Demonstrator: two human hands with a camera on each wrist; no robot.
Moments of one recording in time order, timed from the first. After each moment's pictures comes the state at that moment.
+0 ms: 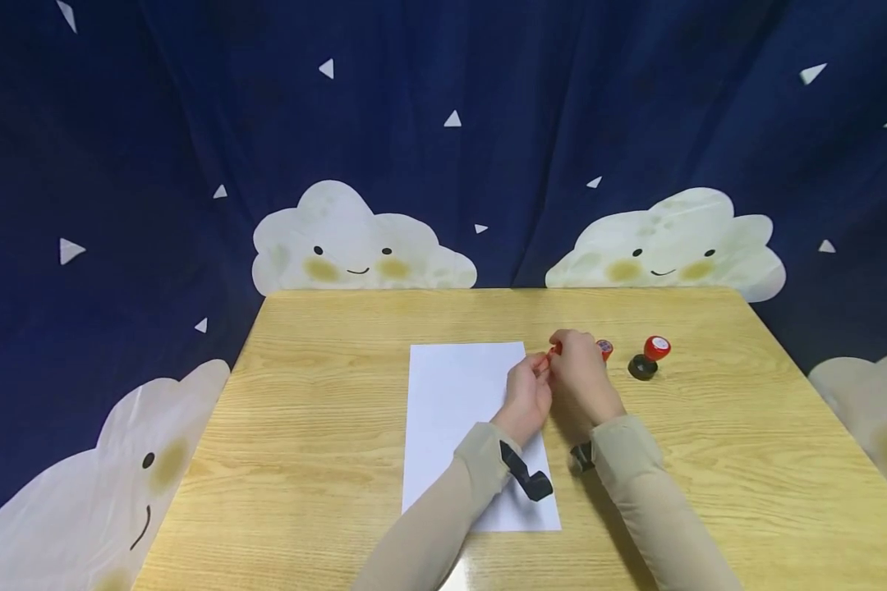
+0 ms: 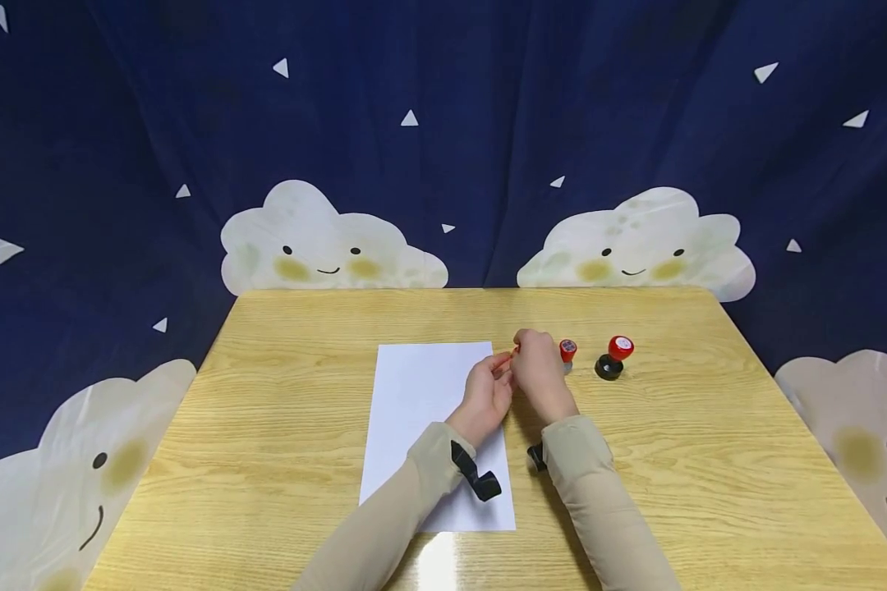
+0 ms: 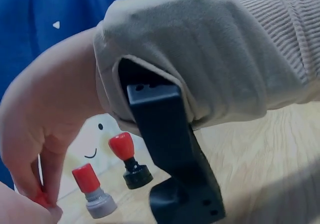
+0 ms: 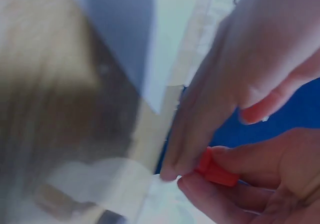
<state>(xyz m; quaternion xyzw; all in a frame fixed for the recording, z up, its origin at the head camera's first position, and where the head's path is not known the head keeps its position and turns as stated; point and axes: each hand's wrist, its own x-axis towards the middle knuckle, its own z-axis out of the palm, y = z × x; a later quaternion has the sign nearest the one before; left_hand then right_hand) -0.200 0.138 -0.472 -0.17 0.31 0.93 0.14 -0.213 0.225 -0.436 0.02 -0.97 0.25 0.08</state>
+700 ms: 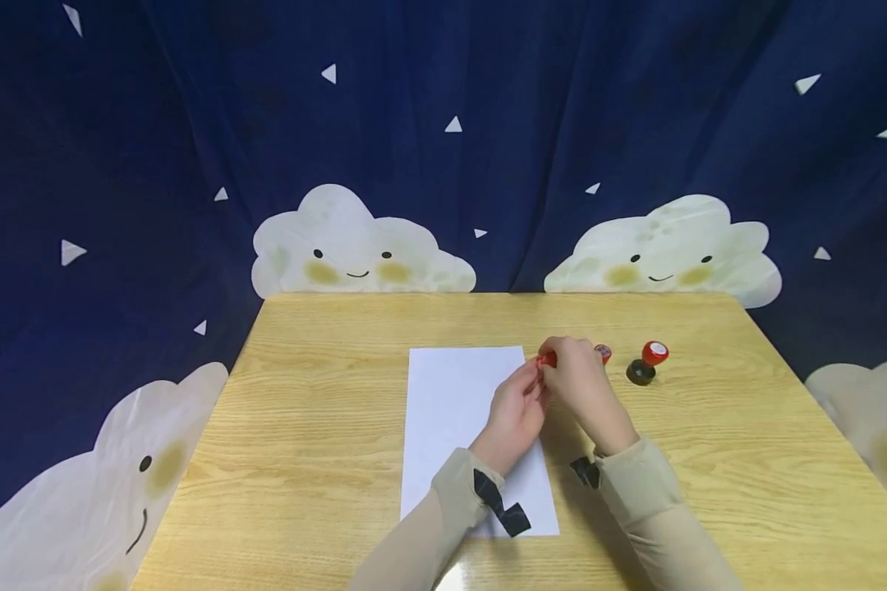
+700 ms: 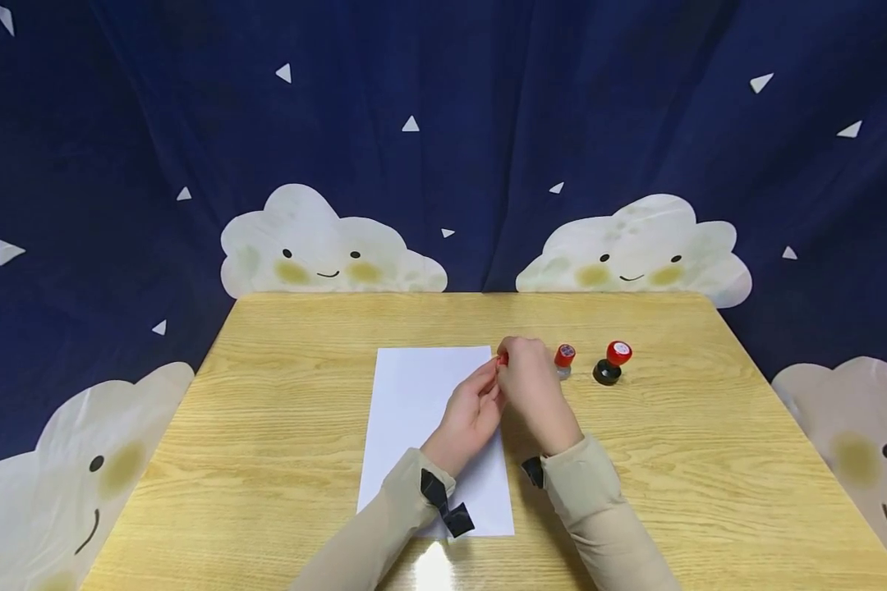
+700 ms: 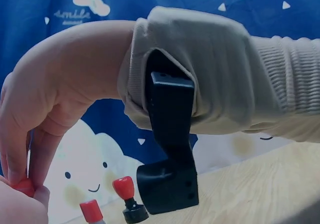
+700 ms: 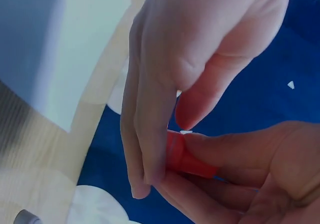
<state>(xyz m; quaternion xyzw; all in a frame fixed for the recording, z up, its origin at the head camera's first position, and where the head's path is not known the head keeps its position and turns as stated) -0.166 0.105 -0.454 -0.07 0.24 0.95 0.19 -0.168 0.196 -0.378 0.08 -0.97 0.23 0.10</state>
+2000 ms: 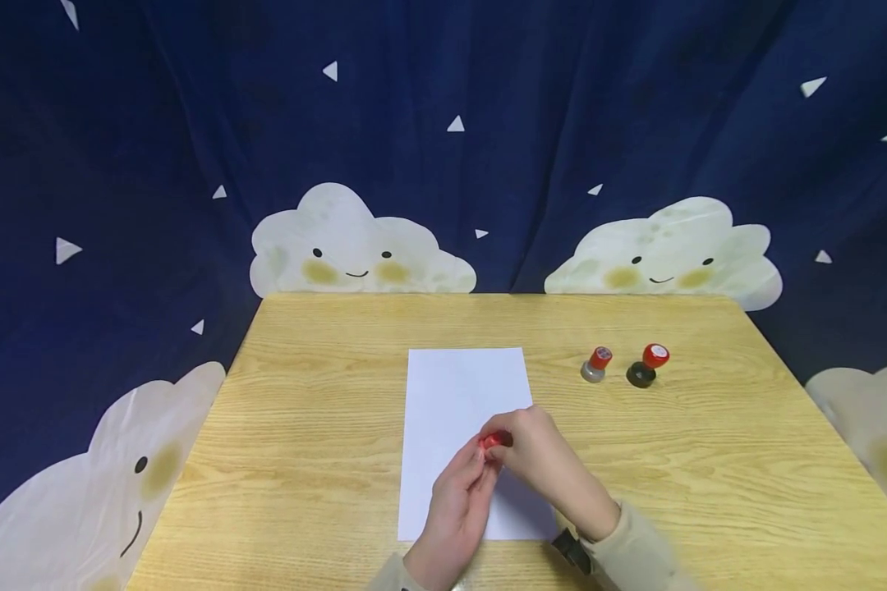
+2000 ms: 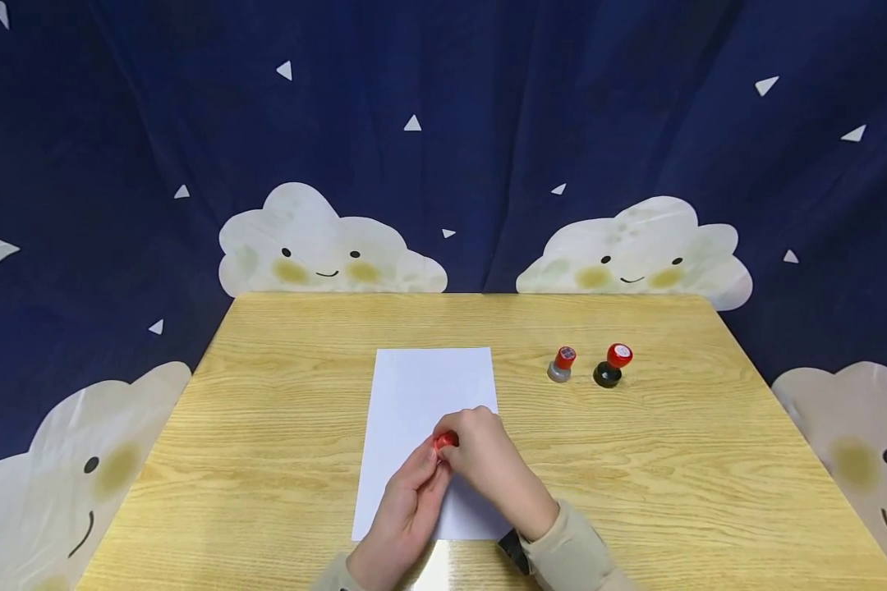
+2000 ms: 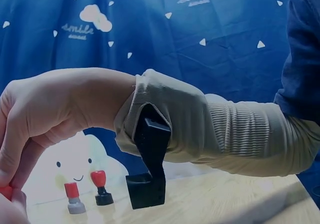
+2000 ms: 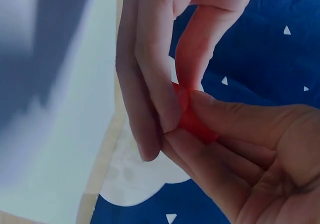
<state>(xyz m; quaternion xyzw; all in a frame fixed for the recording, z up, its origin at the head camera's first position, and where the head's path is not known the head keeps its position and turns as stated) -0.062 0.016 -0.476 -0.07 0.24 0.96 0.15 -0.099 0.141 -0.400 0.23 -0.93 0.30 0.03</state>
